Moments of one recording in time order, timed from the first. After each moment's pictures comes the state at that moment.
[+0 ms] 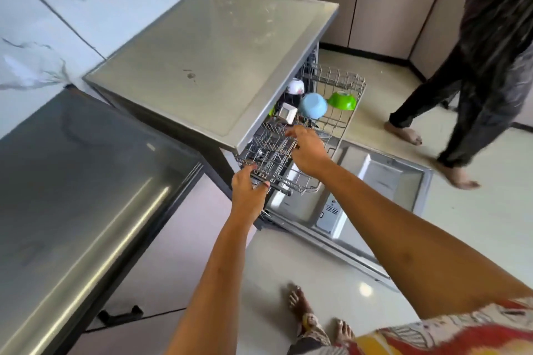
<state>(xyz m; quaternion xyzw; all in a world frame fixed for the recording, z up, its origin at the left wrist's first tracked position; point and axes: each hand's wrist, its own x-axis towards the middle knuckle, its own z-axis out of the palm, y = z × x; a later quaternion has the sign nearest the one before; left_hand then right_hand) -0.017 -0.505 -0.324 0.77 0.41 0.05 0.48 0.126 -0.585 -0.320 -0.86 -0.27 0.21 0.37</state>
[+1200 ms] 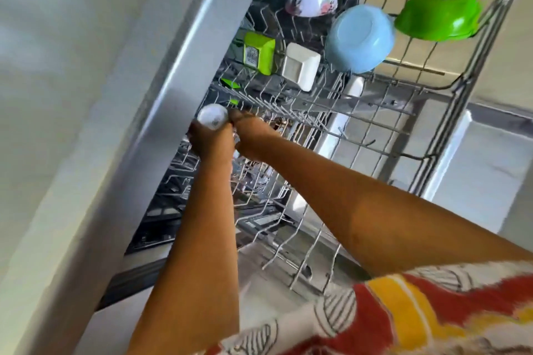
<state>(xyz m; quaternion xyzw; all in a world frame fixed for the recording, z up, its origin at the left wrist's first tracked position) 0.236 -0.316 -0.552 0.67 0.64 0.15 0.35 0.289 -0.359 -0.597 -0.78 -0.41 0.33 0.33</state>
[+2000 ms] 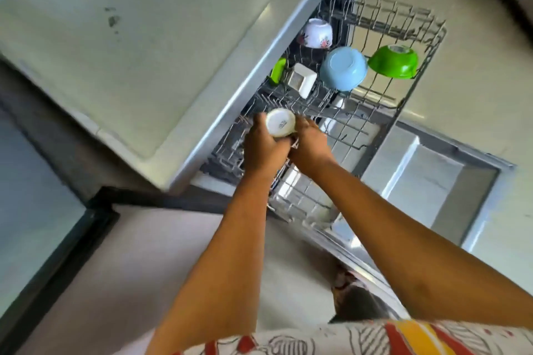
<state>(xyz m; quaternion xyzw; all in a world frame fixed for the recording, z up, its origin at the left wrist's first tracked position) 0.186 -0.432 -0.467 0.81 0.46 0.07 0.35 0.246 -0.498 -0.507 -0.84 -0.29 0.25 0.38</state>
